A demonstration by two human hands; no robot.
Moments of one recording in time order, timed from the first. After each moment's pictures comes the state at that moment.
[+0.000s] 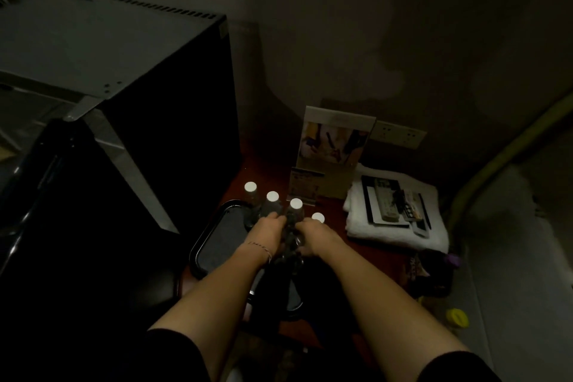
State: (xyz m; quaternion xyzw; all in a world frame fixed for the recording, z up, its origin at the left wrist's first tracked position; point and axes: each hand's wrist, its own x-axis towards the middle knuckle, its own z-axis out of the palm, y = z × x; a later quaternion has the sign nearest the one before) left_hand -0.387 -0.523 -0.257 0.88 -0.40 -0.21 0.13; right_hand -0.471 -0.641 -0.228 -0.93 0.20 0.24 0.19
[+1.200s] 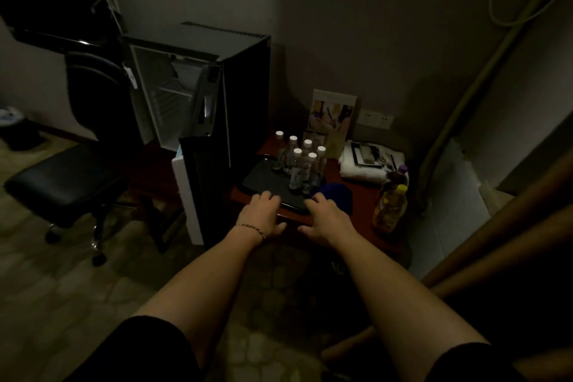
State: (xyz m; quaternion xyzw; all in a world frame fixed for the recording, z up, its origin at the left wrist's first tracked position) left_hand -0.675 -0.230 -0.154 0.91 -0.39 -0.08 0.10; right_hand -0.779 -0.364 -0.138 -0.97 0.21 0.06 0.09
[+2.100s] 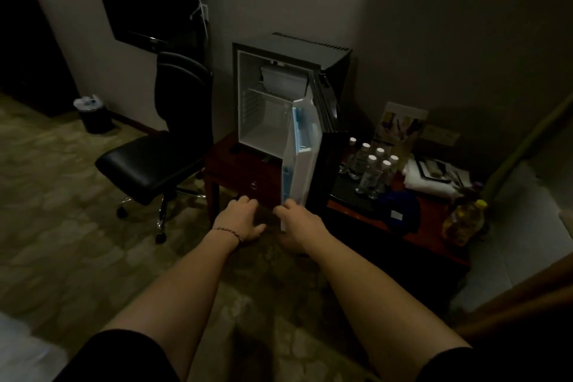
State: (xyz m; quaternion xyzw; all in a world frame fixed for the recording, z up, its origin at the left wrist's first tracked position) left_hand -0.592 0.051 -0.162 0.95 -0.27 -0.08 0.12; right_hand -0.679 -0.086 -0.131 -0.99 0.05 0.07 0.11
